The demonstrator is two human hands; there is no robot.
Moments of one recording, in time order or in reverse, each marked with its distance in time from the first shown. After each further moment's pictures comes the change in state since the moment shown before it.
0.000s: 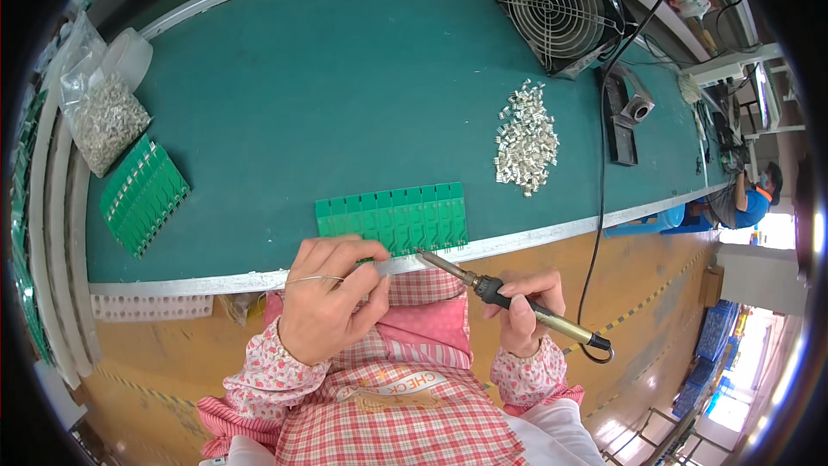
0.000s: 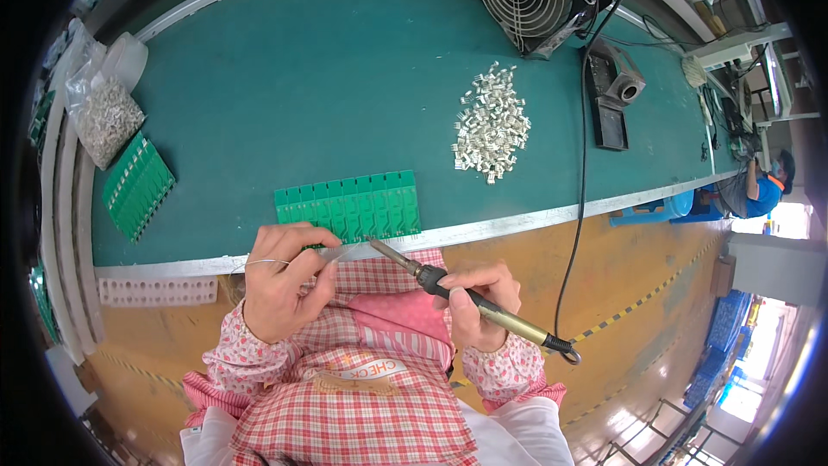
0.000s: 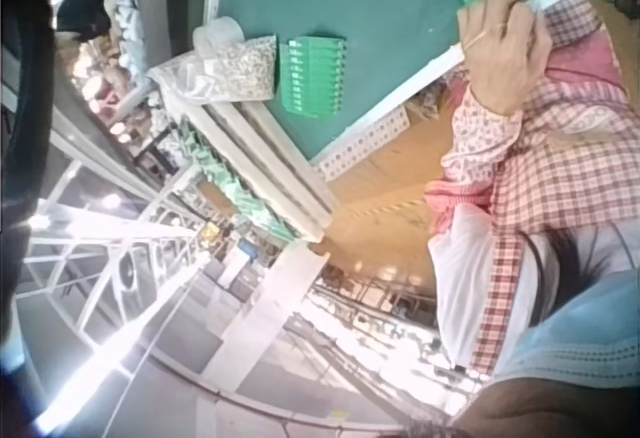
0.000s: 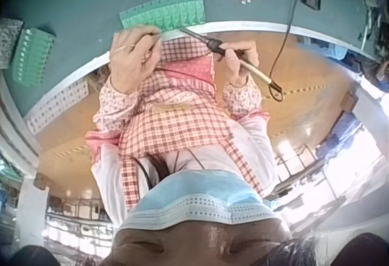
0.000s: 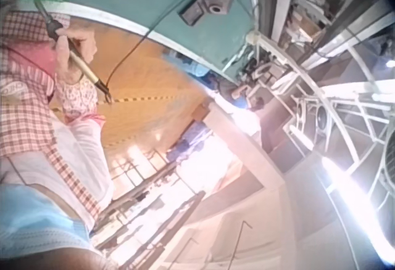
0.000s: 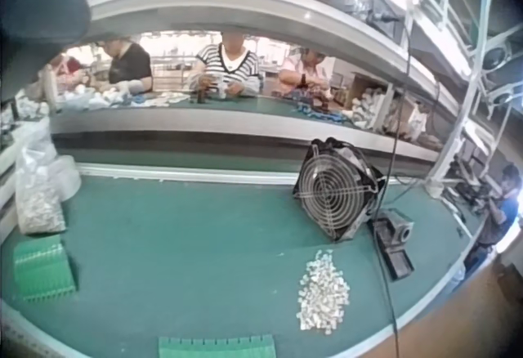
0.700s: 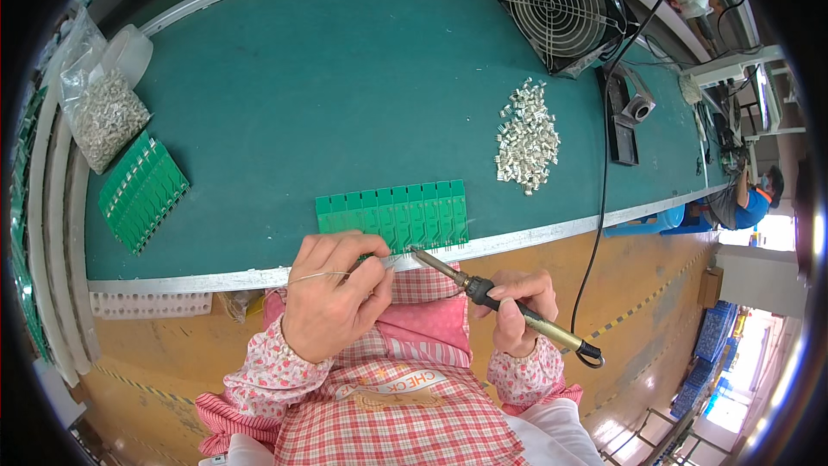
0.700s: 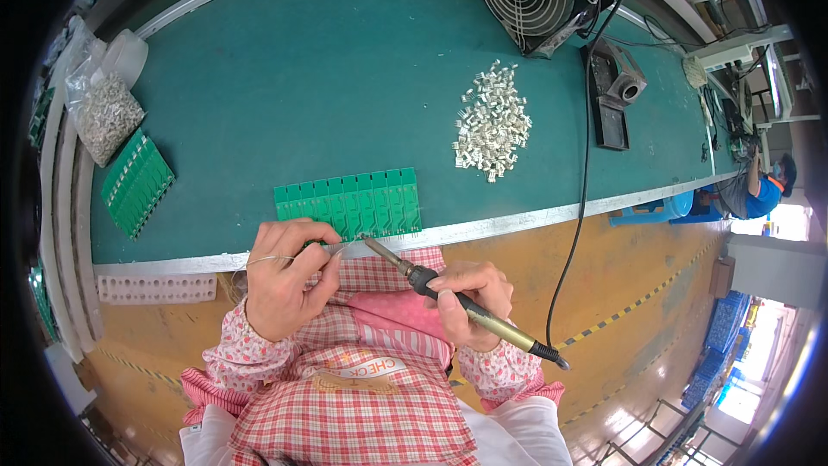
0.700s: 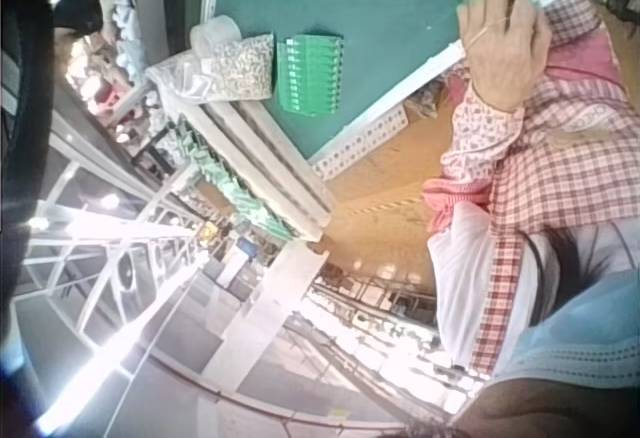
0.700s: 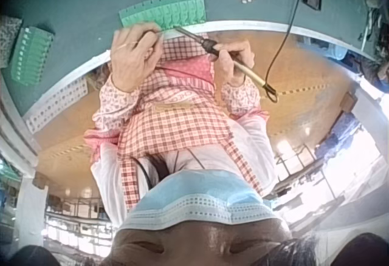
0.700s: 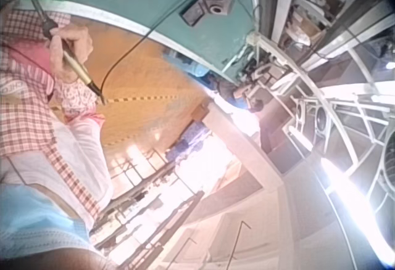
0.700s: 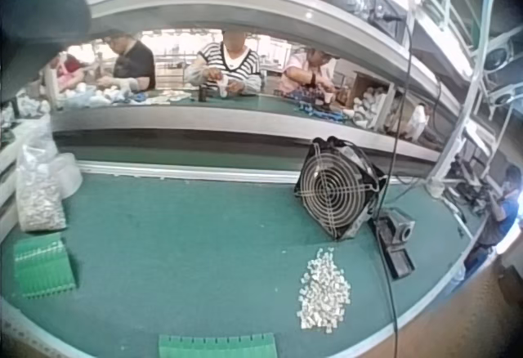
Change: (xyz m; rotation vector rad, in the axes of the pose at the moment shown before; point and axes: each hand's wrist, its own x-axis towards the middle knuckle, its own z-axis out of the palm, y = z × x) left_hand 0.003 0.003 0.004 0.057 0.012 -0.015; right_hand 0.005 0.002 0.004 -0.033 -0.092 -0.088
